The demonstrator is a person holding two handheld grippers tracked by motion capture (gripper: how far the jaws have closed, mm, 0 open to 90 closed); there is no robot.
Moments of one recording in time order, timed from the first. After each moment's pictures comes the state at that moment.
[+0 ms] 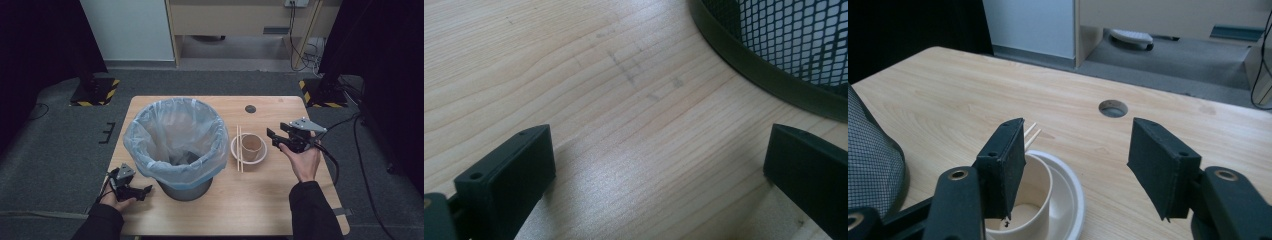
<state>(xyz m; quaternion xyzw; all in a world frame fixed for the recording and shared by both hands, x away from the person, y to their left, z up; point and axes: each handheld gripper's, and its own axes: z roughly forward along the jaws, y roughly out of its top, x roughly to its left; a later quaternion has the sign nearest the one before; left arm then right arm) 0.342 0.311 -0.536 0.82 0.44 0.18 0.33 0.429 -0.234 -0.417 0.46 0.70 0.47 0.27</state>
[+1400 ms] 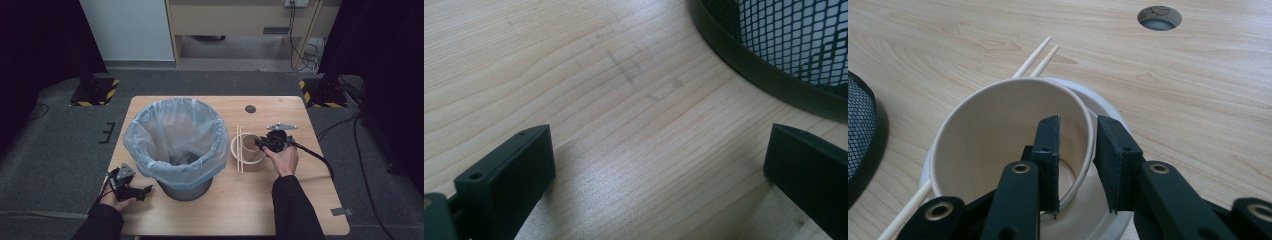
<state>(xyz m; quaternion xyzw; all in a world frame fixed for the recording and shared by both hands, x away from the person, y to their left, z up) 0.342 0.311 -0.536 0.82 0.44 0.18 0.33 0.463 -0.200 -0.477 0.50 0.76 0.39 0.18</state>
